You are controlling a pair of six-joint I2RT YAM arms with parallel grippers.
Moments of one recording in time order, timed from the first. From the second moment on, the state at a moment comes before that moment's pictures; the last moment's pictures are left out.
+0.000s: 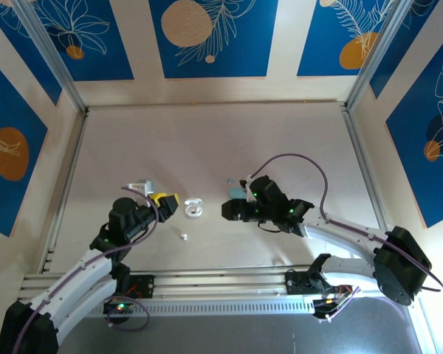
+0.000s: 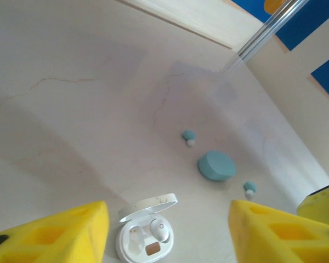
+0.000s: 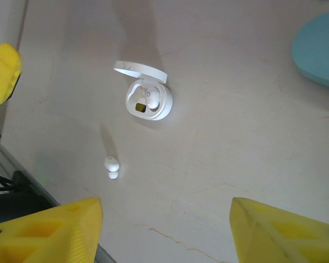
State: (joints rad) left arm -0.45 0.66 0.20 0.17 0.19 -0.54; right arm 0.80 1.15 0.61 -0.18 -0.25 0.76
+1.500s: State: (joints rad) left arm -0.60 0.55 0.26 -0.35 0.28 -0.81; right arm 0.80 1.09 0.56 -0.23 -0.28 0.75
